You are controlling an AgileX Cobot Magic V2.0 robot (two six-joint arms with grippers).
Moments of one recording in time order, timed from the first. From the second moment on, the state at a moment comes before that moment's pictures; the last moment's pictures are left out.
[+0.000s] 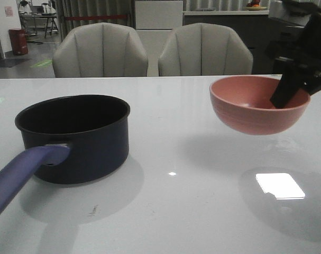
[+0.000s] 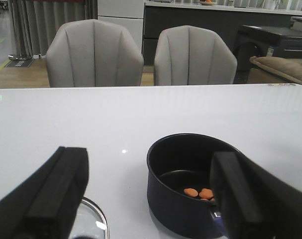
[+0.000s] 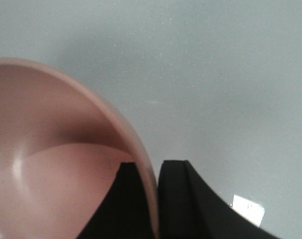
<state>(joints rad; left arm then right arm) -0.22 0.17 -0.28 -0.04 0.27 -0.05 0.05 1.77 -1.28 0.47 0.81 -0.45</state>
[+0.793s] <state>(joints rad) -0.22 0.17 -0.28 -0.04 0.27 -0.05 0.06 1.89 -1.28 0.46 0.76 -0.45</state>
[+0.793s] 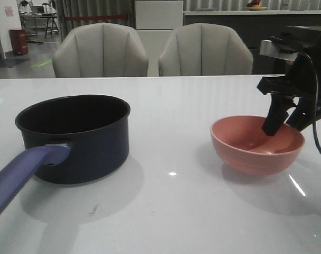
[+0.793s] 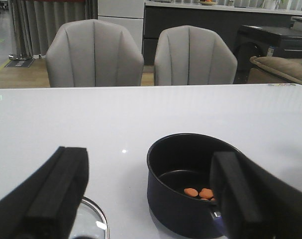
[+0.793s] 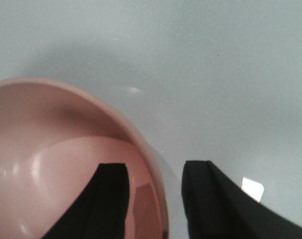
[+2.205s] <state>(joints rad) -0.22 0.17 -0.28 -0.04 0.27 -0.05 0.28 0.57 -0.48 0.43 0.15 -0.48</state>
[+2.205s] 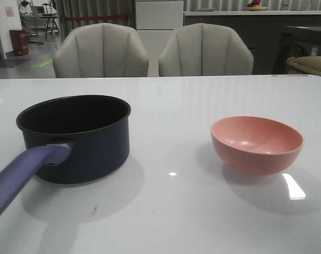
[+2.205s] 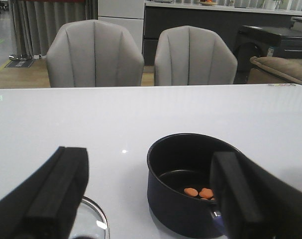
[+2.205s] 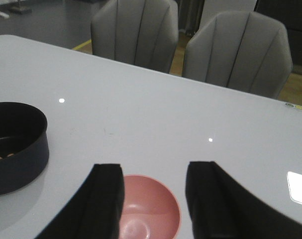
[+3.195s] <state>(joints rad) -0.22 0.17 -0.28 -0.05 0.28 -0.05 0.28 0.15 -0.12 0.55 0.14 -0.48</state>
